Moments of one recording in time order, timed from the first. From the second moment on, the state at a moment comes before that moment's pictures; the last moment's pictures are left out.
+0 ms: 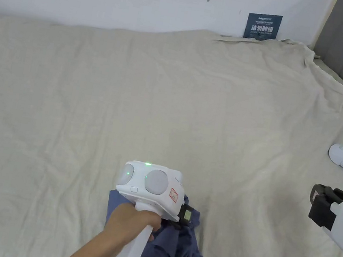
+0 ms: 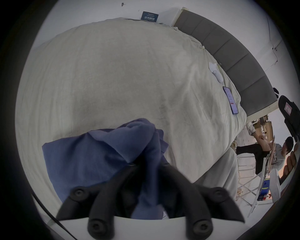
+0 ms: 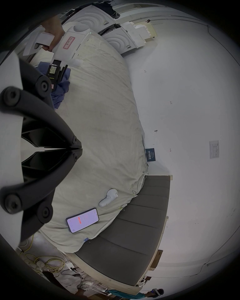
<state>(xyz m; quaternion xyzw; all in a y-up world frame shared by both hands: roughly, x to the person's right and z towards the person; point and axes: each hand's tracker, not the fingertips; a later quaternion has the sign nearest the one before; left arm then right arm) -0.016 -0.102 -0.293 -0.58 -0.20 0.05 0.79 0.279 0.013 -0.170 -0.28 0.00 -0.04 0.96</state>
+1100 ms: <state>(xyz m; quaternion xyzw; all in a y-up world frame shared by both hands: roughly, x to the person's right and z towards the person) -0.009 -0.155 -0.215 -0.38 -0.14 -0.04 0.91 0.283 0.014 -0.164 -0.27 0.00 -0.05 0.96</state>
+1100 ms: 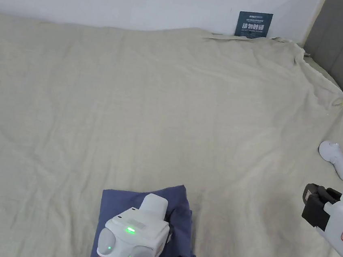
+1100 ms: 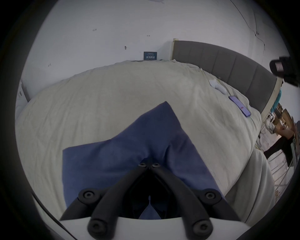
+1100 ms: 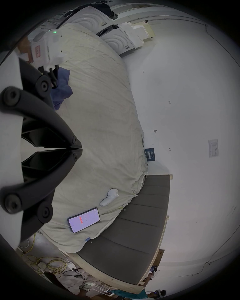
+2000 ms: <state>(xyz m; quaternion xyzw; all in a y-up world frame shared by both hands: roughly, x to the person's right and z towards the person) 0.005 -0.068 -0.209 -0.25 -0.20 0.00 0.95 0.278 0.029 -0.155 -0.25 0.00 -0.06 0.97</state>
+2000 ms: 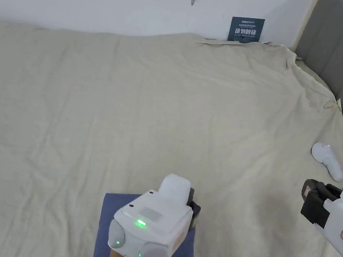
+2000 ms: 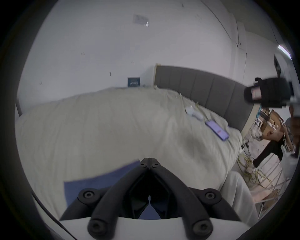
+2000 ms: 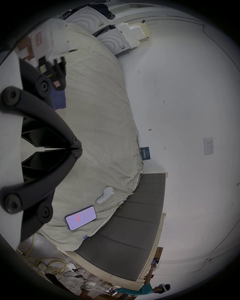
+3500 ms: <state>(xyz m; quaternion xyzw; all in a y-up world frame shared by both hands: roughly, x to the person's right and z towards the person) -0.213 -0.008 -0.168 -0.08 0.06 0.01 1.00 0.132 0.002 -0.178 -0.09 0.05 0.03 0.99</state>
